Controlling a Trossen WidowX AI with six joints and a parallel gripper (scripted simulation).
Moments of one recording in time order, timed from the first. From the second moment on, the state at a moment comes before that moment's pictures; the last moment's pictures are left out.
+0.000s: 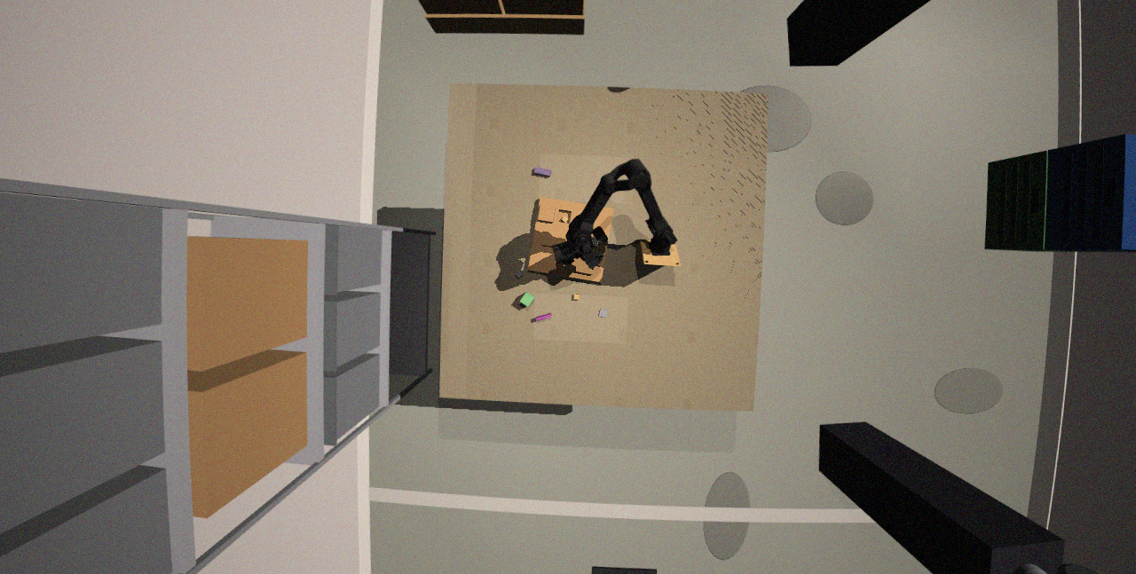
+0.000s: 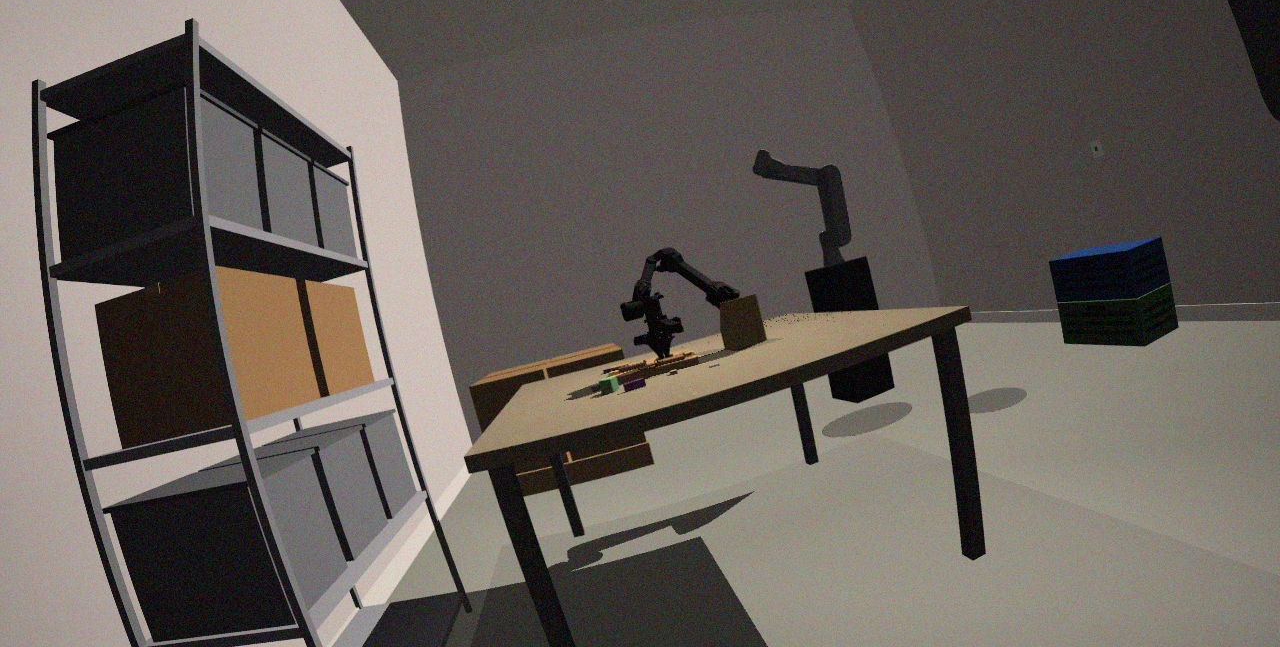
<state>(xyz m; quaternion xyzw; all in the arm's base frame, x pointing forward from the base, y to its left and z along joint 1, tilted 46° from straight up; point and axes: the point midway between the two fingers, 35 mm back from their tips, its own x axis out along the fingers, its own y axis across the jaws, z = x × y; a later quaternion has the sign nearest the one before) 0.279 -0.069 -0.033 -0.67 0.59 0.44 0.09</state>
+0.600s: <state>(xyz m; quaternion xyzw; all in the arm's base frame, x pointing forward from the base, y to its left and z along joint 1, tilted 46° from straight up) 0.282 -0.053 -0.017 -0.67 0.59 0.44 0.09</state>
